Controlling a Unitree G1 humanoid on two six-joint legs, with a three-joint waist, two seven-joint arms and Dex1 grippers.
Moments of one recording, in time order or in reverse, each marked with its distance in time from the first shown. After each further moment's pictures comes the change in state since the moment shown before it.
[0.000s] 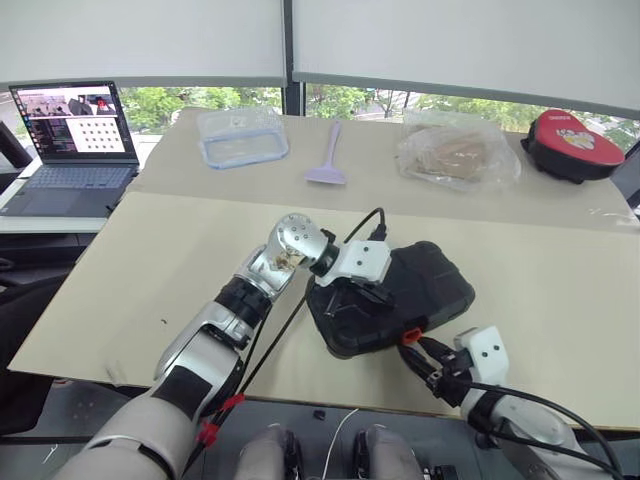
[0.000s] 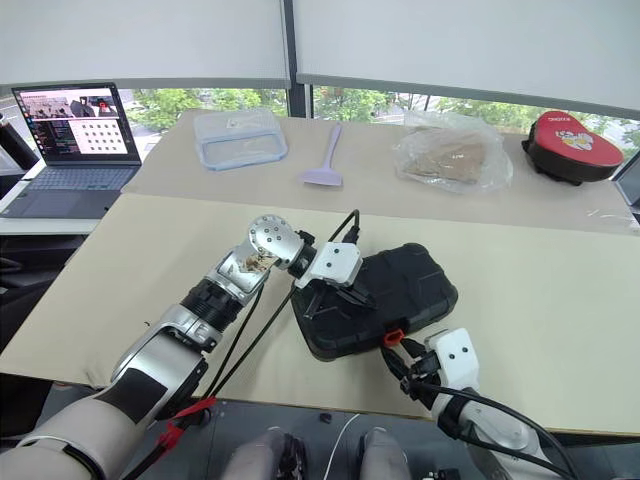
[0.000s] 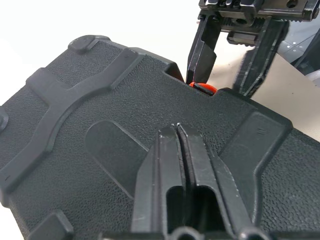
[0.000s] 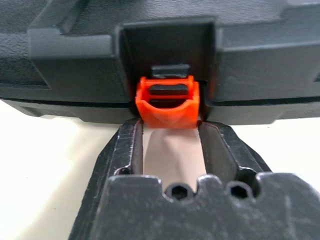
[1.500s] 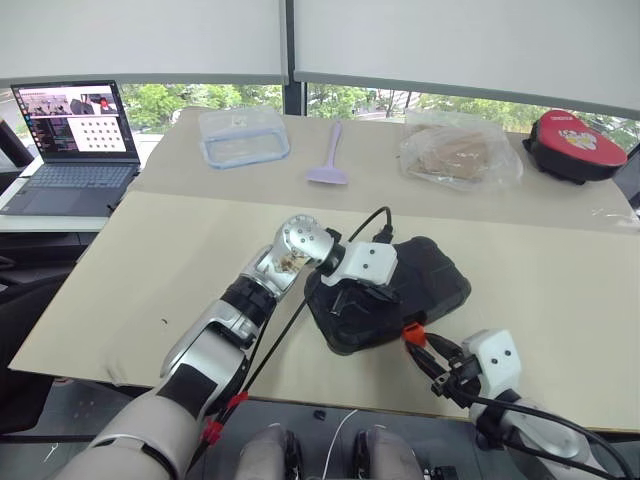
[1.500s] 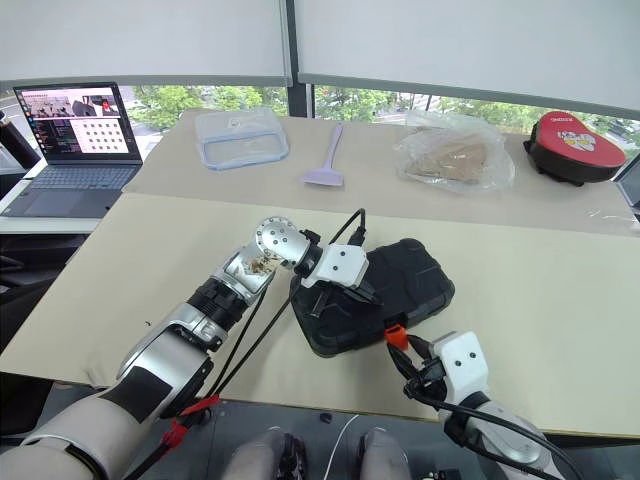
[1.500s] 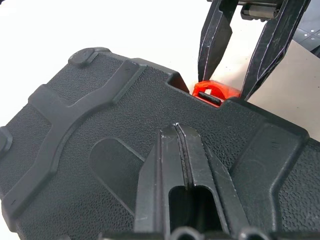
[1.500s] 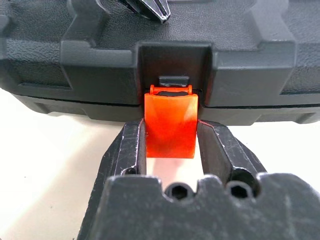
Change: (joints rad) left arm -0.013 -0.026 -0.005 0.049 0.036 -0.069 0.046; right arm 0.079 -0.032 -0.008 -0.058 -0.048 -0.101 0.000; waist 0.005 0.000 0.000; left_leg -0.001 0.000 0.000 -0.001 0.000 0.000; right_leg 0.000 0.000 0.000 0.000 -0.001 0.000
